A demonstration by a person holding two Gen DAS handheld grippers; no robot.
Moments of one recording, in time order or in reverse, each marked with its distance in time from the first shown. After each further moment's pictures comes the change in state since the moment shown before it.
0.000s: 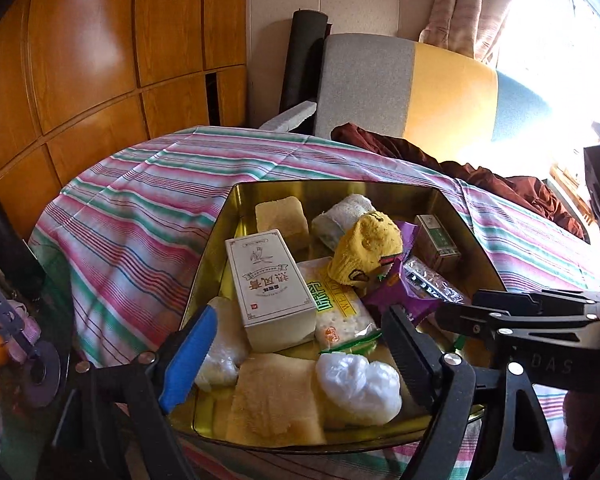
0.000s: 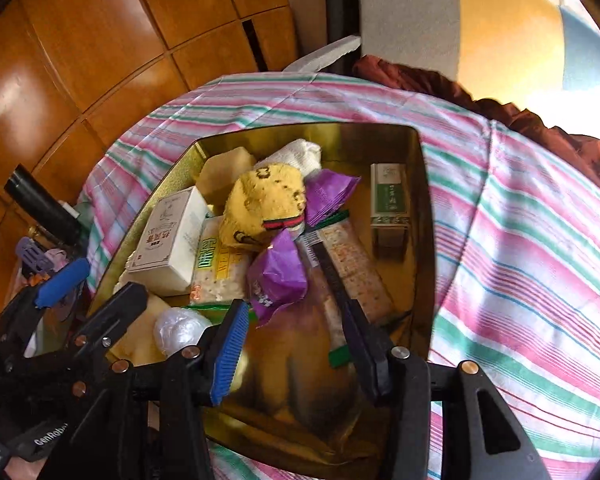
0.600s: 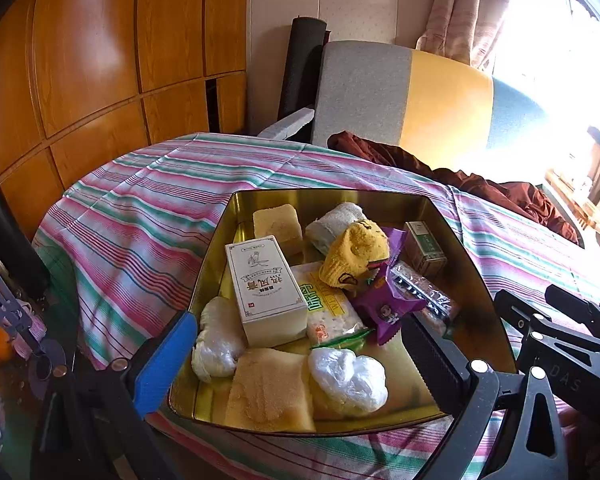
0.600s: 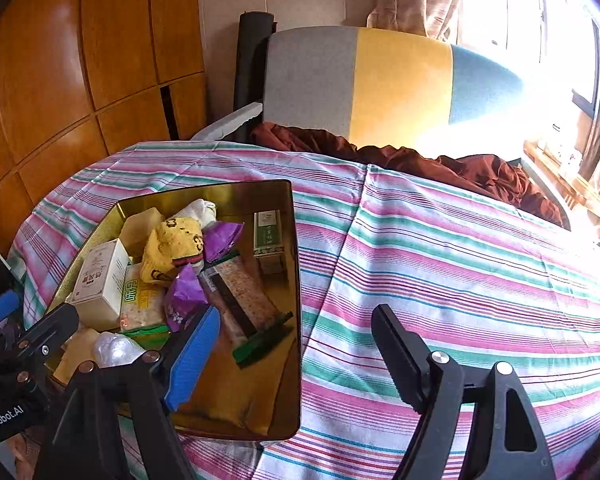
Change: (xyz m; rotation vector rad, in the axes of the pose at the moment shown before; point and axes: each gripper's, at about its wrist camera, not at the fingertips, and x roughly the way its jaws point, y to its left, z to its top) left arm -0.021 -0.006 0.000 0.001 -0.019 -0.004; right arm -0.056 -0.012 -0.034 0.111 -0.240 -0.331
